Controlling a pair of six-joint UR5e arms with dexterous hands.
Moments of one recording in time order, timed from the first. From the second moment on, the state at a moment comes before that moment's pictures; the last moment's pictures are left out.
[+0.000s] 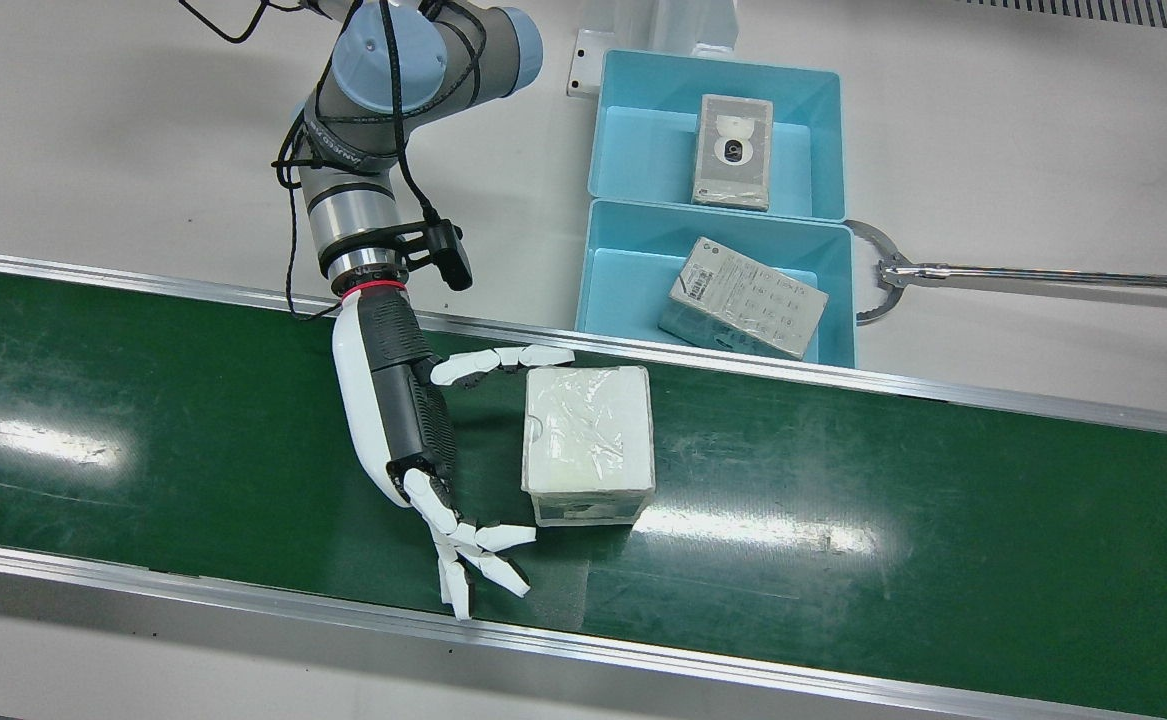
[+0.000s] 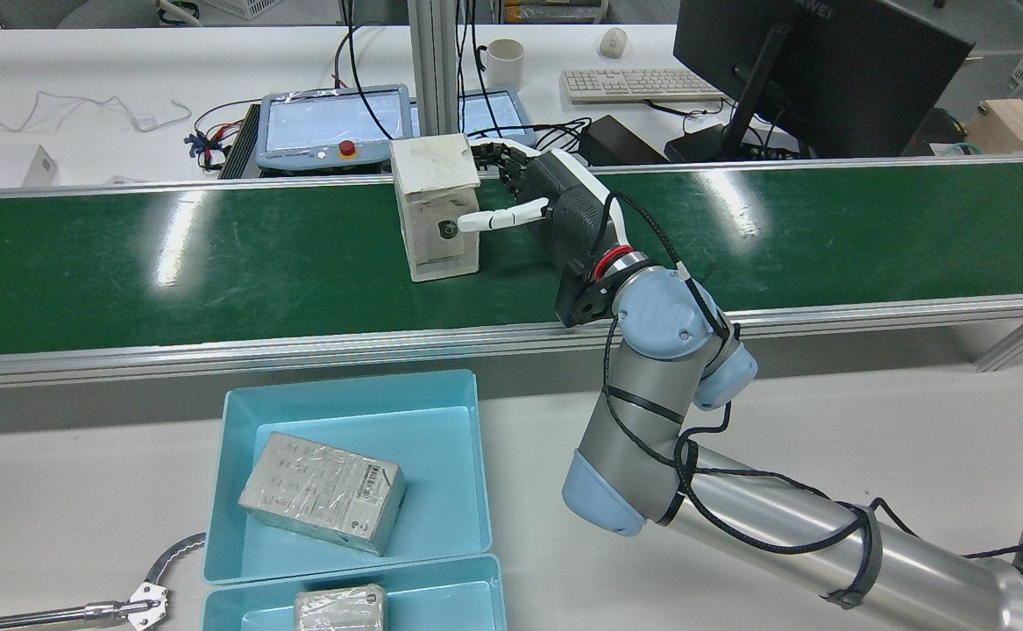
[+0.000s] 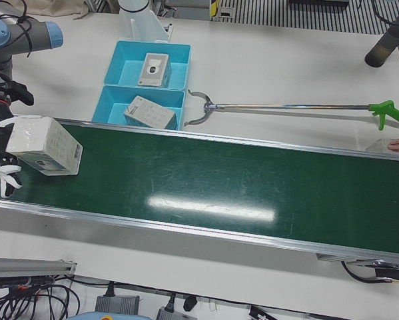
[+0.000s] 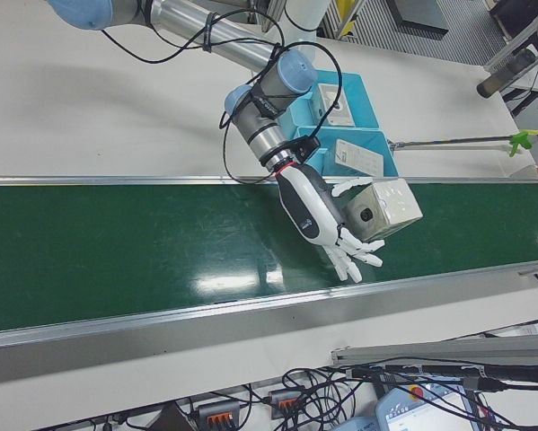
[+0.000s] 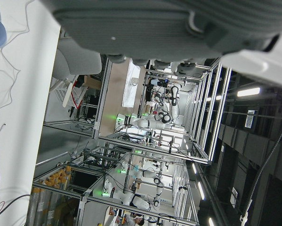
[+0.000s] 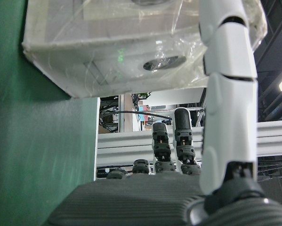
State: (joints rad) left arm -1.86 -1.90 -1.77 0.60 1.96 -0.16; right arm 0.70 -0.80 1.53 -3.54 -1.08 -0.12
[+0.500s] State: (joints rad) left arm -1.86 -1.90 -1.77 0.60 1.96 -0.16; right arm 0.69 -0.79 1.52 -3.54 -1.07 -0.12
